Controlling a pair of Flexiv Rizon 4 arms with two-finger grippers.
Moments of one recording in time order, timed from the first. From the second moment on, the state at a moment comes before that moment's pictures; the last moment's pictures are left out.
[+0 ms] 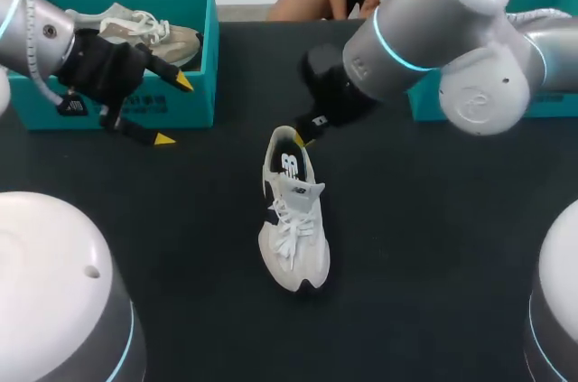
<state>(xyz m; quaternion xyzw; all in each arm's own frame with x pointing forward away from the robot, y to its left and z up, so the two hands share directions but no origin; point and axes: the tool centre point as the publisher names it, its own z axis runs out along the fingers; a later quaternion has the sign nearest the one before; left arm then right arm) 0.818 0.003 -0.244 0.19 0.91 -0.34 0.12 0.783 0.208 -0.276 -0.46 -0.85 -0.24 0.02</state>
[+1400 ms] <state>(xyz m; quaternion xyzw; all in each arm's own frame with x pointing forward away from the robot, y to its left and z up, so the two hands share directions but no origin) 0.816 0.004 -0.244 0.19 0.91 -0.34 0.13 0.776 0.218 -0.334 -0.67 -0.73 -0.12 -0.09</state>
